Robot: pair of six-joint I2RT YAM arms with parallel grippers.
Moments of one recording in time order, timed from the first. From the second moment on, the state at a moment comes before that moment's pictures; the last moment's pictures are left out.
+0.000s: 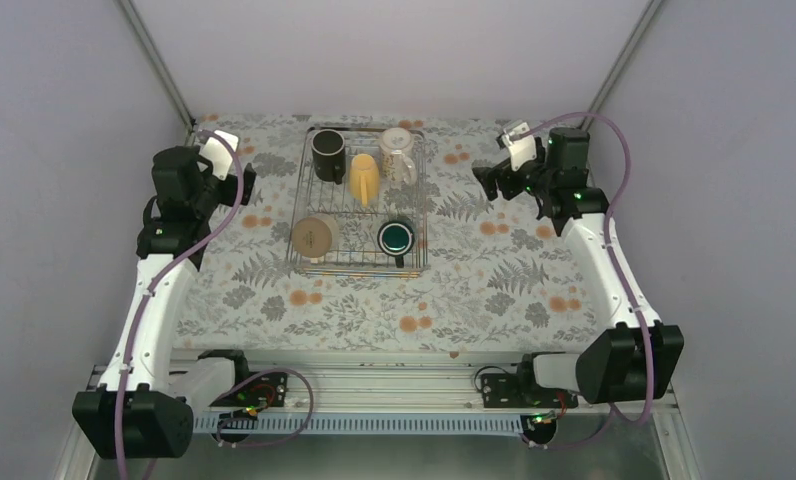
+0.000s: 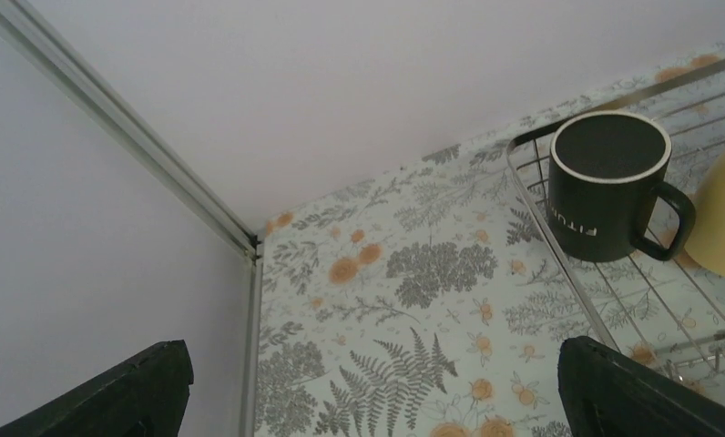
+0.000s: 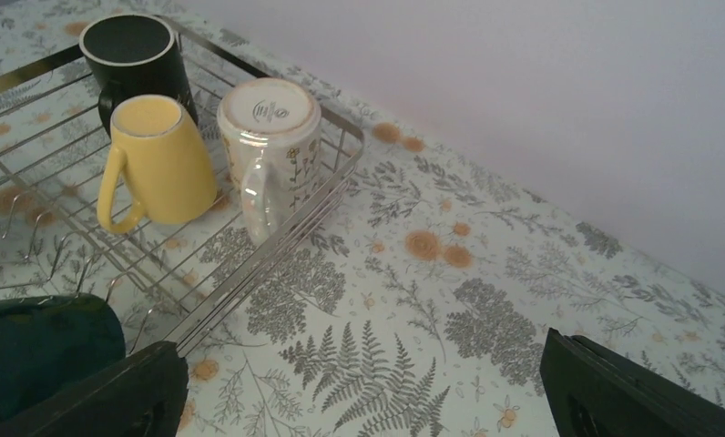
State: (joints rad) left arm 0.02 1.03 1.04 -0.36 0.00 0.37; right arm 0.07 1.30 1.20 -0.42 -0.40 -0.38
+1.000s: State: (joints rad) left arm 0.02 1.08 1.07 -0.47 0.04 0.40; right arm 0.41 1.77 1.60 -0.52 -0.11 -0.40
